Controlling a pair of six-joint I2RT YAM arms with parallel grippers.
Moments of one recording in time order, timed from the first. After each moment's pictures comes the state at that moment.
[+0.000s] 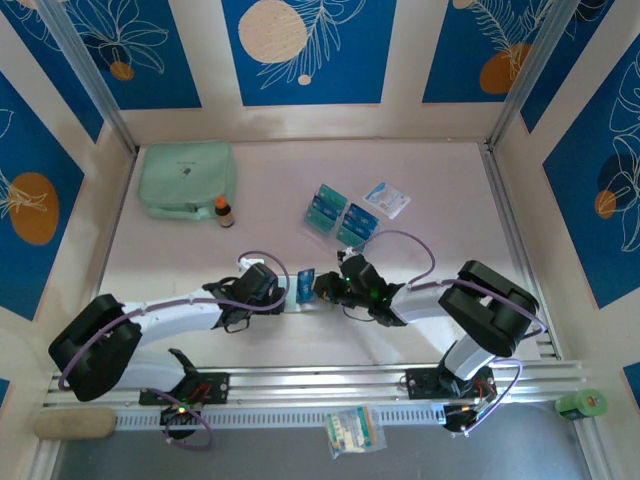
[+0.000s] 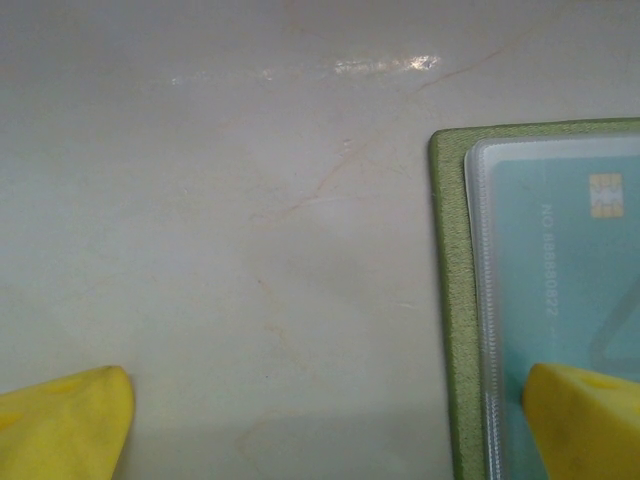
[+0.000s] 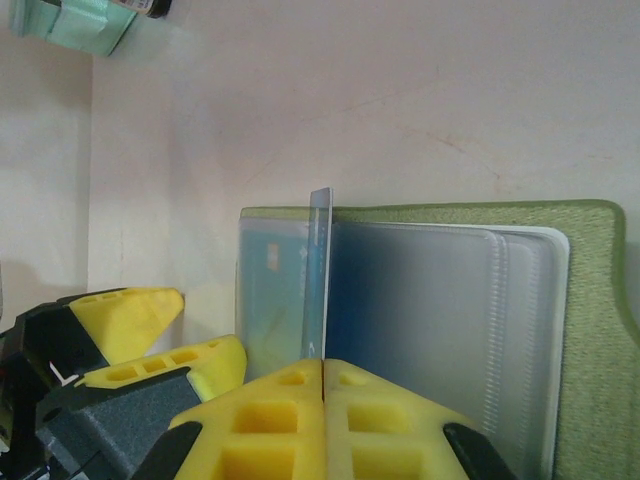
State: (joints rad) left arm -0.79 1.31 0.50 -0.29 -0.30 -0.68; right arm 0.86 1.59 0.47 0.53 -0.12 1.10
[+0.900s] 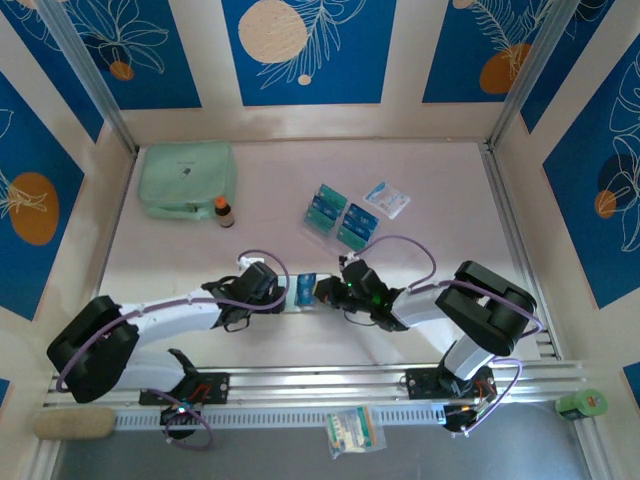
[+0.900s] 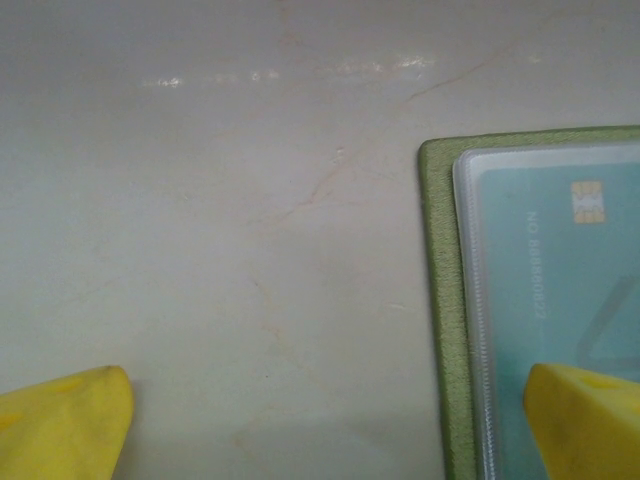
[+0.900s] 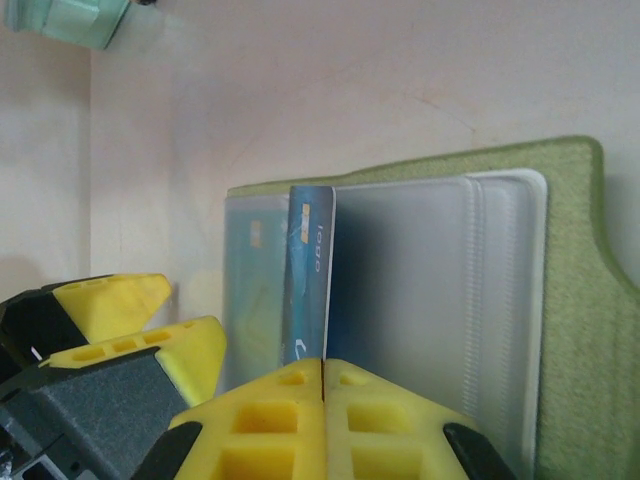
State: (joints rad) left arm -0.79 1.30 0.51 -0.31 -0.29 -0.67; right arm 0.88 1.60 0.43 0.58 -0.12 1.13
